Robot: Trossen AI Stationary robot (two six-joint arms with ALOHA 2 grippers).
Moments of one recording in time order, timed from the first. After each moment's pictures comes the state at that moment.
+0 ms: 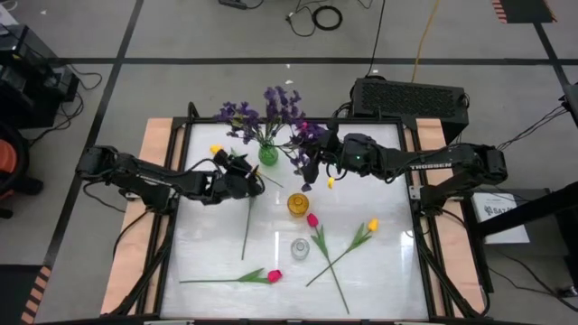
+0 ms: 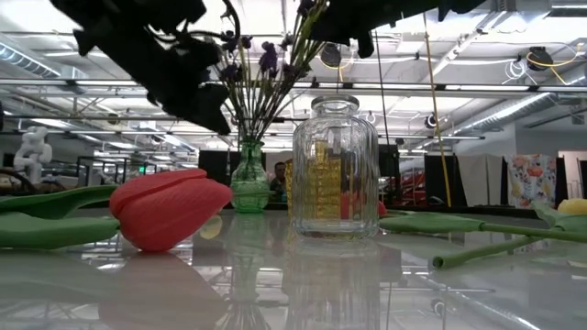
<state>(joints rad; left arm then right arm) -0.06 1.32 0.65 -0.05 -0.91 -0.27 -0.11 1.41 1.01 0.32 0.31 0.05</state>
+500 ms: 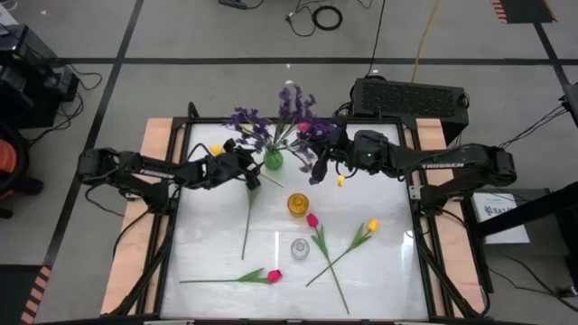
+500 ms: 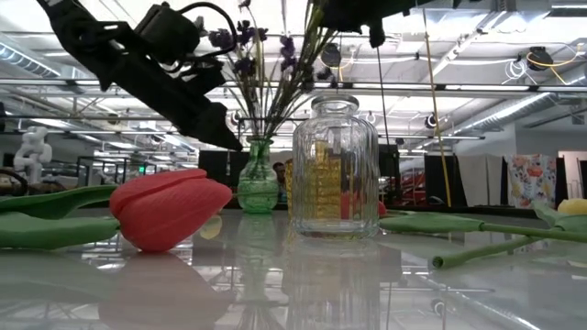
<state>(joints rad) 0.19 1.32 0.49 0.36 -0.45 0.06 -0.11 1.32 1.01 0.24 0.31 0.04</state>
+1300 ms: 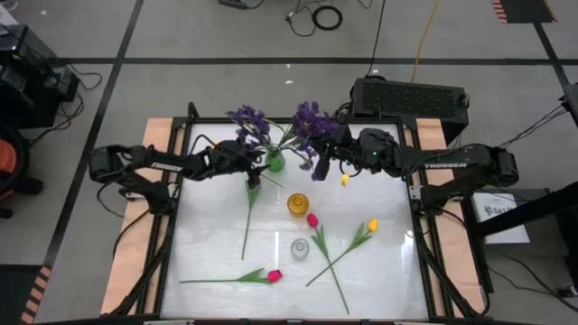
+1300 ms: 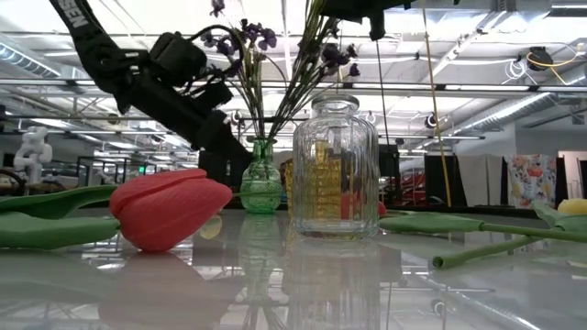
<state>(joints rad) 0.37 1.43 0.49 0.48 -0.02 0.11 -0.11 1.30 1.01 0.28 0.28 0.04</state>
